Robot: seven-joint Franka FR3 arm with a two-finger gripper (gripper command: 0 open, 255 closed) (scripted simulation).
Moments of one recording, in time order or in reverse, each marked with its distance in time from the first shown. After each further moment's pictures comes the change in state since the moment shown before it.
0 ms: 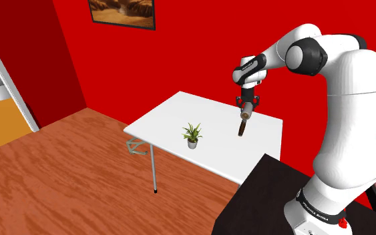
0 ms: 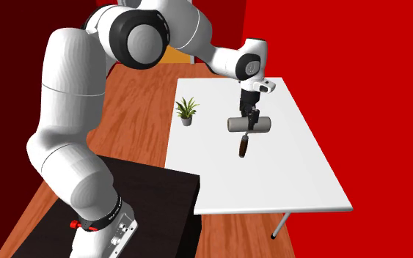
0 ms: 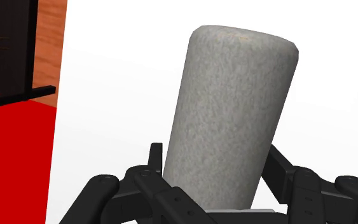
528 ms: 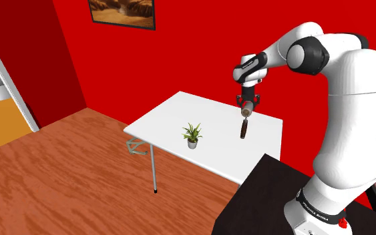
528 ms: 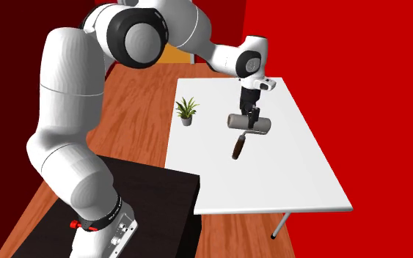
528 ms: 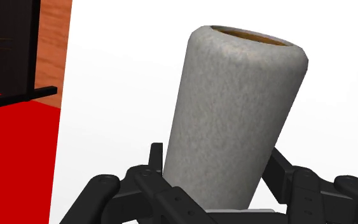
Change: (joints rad) arm 0.002 -0.015 -0.002 0.005 -0.002 -0.022 -0.002
